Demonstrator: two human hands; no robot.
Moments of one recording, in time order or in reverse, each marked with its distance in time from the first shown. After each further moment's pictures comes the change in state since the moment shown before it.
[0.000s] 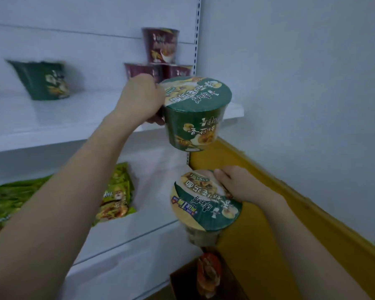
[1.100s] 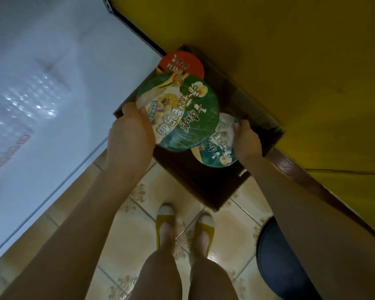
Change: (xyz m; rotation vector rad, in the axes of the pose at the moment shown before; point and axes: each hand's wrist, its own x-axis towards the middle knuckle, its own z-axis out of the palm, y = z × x) left_hand -0.306 -0.399 0.495 0.268 -0.586 -0.190; right_hand -0.086 0.389 0.577 0.299 0.033 0.968
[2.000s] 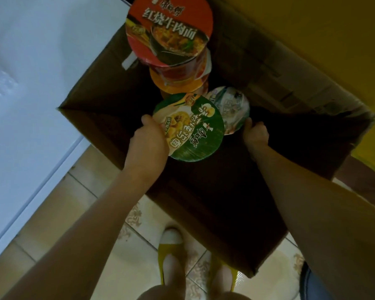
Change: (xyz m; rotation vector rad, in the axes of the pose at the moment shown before) left_hand 0.074 -0.086 0.186 0.124 -0.325 -0.073; right_hand 0.140 0.080 0.143 0.238 0.017 0.457
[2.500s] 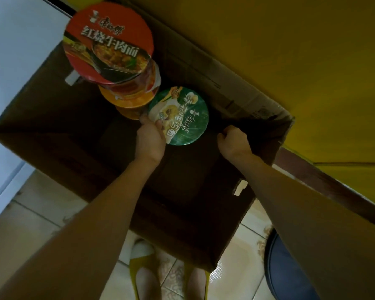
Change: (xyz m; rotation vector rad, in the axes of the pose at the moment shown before) left_hand 0.048 0.048 0.076 -0.358 -0.037 0.006; right_hand -0.033 0.010 -0.072 -0.227 -0.095 -0.150
